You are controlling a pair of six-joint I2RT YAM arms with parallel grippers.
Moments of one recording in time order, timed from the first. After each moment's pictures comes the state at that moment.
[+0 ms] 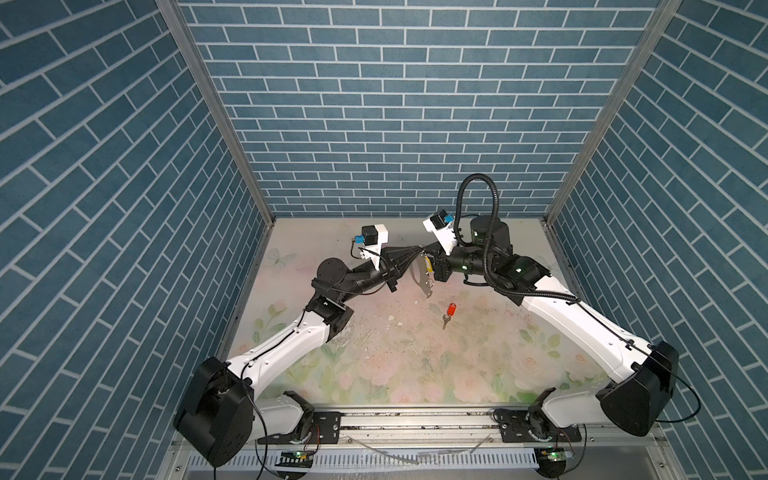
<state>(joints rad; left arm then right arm) -0.58 1.26 0.80 0.80 0.58 -0.39 0.72 1.40 1.33 -0.29 -0.45 0.06</state>
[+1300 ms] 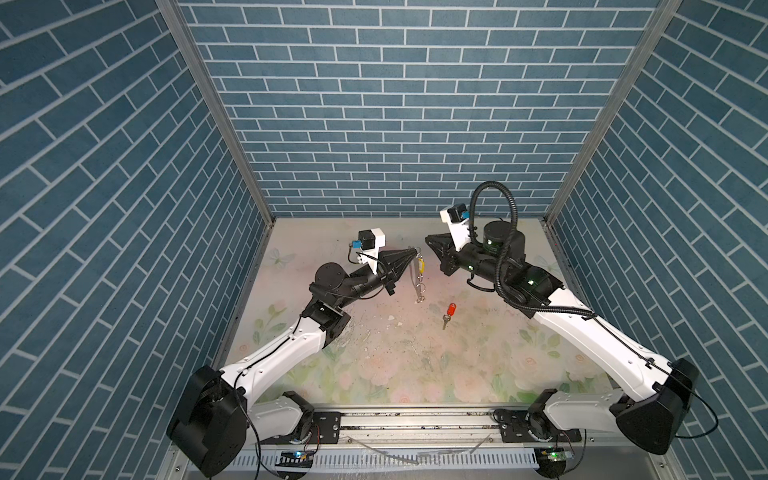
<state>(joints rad) -0.58 1.21 0.76 0.75 0.52 -0.35 0.71 1.27 1.27 -0.21 -0.20 0.08</state>
